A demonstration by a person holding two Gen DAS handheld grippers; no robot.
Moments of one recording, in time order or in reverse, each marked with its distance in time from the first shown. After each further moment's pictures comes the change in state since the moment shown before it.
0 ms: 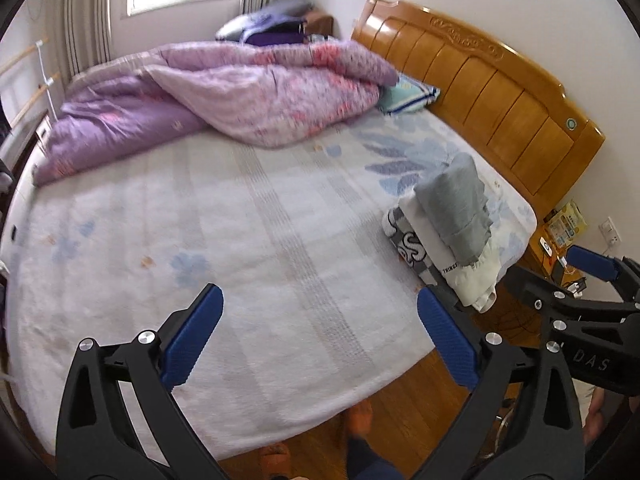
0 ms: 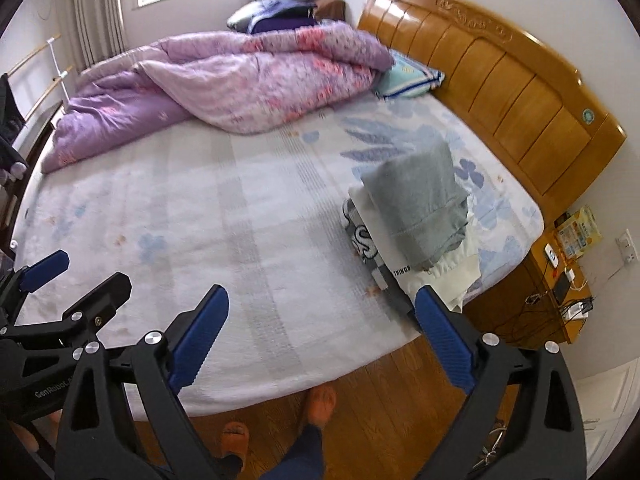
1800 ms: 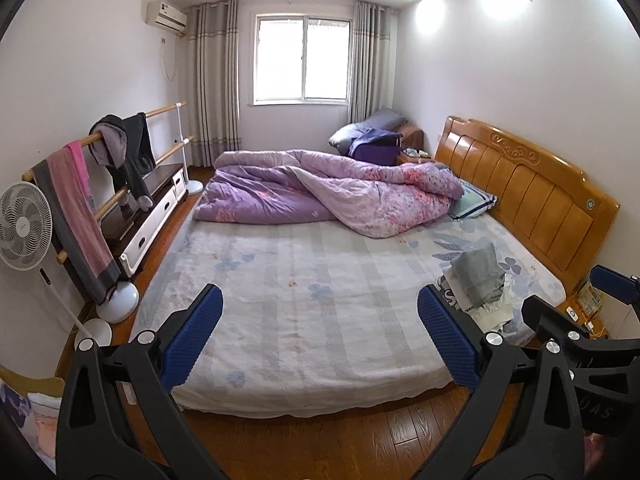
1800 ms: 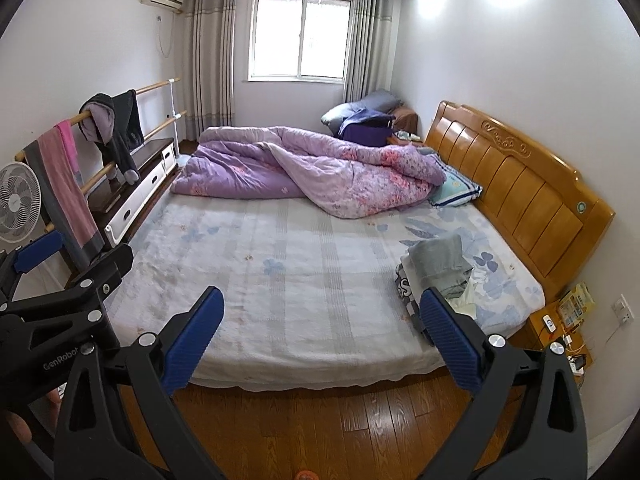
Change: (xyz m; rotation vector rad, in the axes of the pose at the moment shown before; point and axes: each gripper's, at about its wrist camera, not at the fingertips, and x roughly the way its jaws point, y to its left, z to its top) left arm -0.471 -0.053 -0.185 -0.133 -0.386 0.358; right arm -0.369 0.026 -0.162 -0.188 -0.362 0.224
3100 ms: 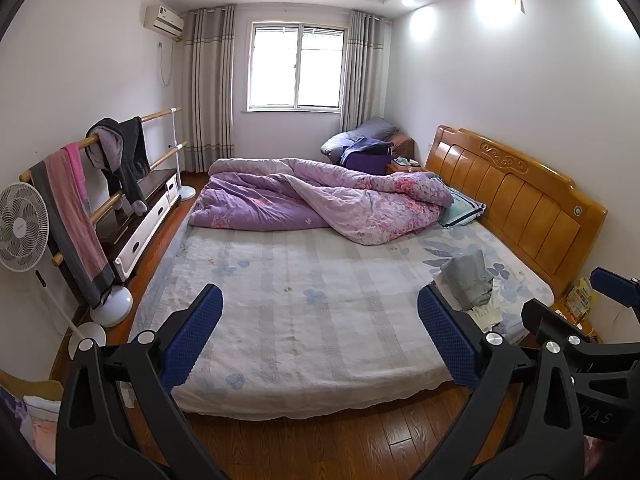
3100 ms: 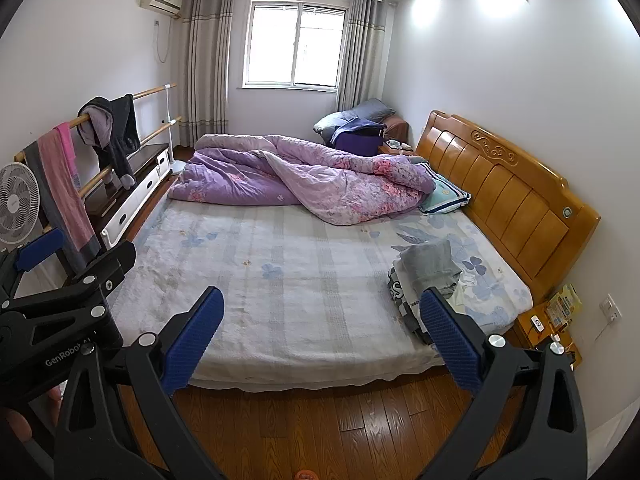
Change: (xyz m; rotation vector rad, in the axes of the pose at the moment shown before) left arm -0.030 0.015 0.019 -0.005 -0.016 -0.040; right arm -0.032 0.016 -0.004 0.002 -0.020 -0.037
